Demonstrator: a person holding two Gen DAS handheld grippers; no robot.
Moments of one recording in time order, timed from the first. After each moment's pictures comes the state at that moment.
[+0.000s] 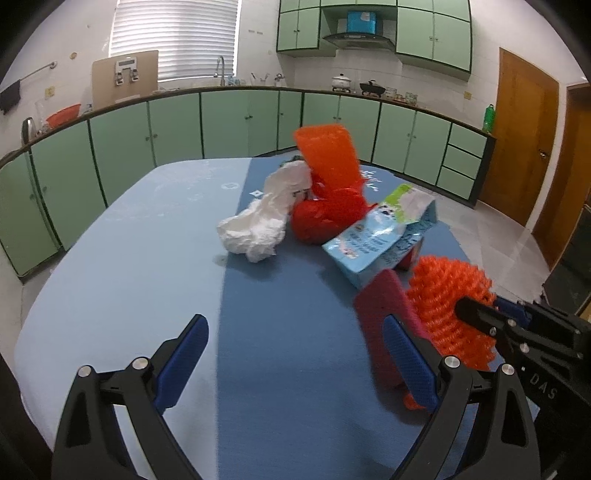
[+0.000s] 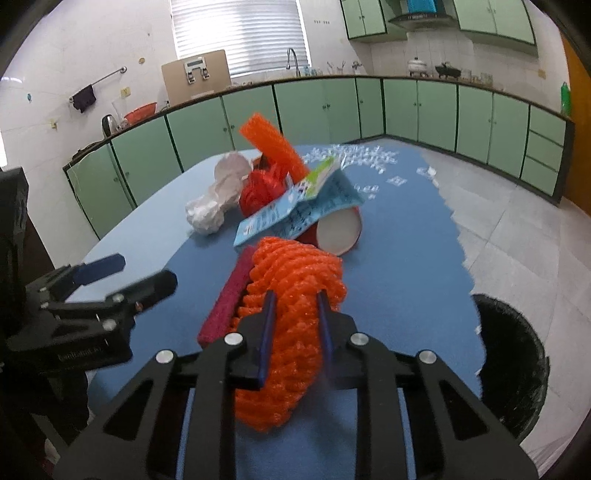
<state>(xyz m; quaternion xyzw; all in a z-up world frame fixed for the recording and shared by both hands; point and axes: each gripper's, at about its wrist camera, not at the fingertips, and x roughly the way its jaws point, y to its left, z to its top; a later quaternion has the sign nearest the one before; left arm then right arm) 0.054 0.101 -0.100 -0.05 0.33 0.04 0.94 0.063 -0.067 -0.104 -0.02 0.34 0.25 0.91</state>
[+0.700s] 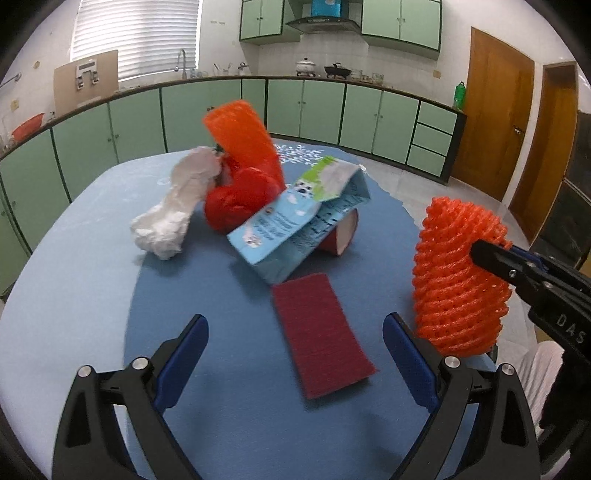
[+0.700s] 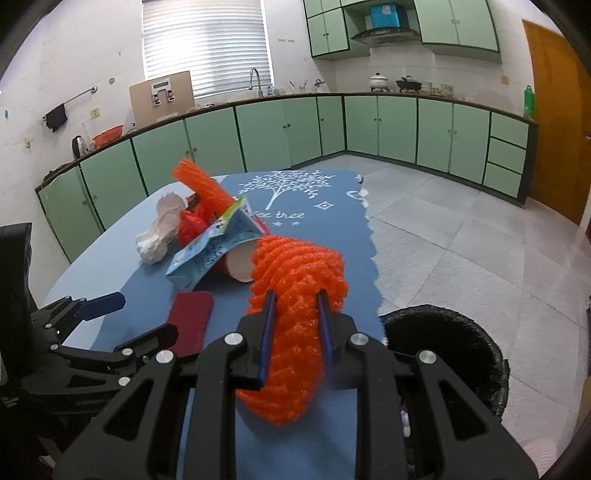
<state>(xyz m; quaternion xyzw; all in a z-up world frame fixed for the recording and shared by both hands) 0.079 0.038 -0.113 -0.02 0.36 -0.01 0.93 0.076 -0.128 -0.089 -0.01 0.31 0.18 0.93</state>
